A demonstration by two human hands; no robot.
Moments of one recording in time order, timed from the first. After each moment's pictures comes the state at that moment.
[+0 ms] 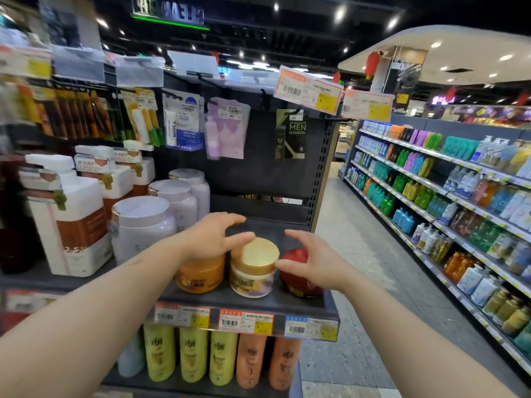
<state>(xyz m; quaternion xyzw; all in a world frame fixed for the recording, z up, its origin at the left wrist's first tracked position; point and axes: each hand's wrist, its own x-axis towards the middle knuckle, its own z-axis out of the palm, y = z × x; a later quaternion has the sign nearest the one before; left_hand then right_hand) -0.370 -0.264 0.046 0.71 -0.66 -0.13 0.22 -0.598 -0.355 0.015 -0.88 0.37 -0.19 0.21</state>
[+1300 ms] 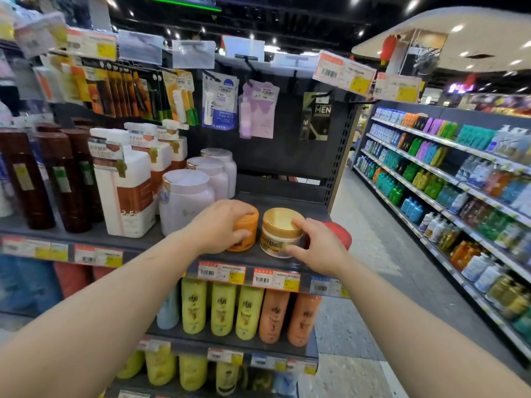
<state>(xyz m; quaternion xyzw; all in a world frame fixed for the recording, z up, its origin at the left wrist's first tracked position) -0.348 -0.198 0.018 0.68 -0.70 0.03 0.21 -0.566 -0.296 -0.005 -0.87 0.44 -0.16 0.12</state>
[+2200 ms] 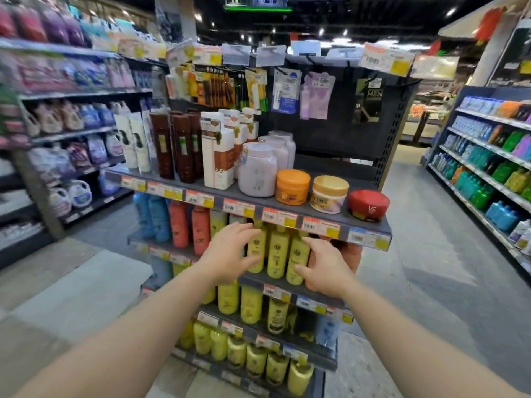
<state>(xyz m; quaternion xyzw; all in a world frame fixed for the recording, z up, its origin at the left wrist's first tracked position) -0.407 0.006 -0.055 0.79 -0.57 -0.01 0.22 -0.591 -0.133 -0.061 -0.90 0.37 -0.11 0.22</state>
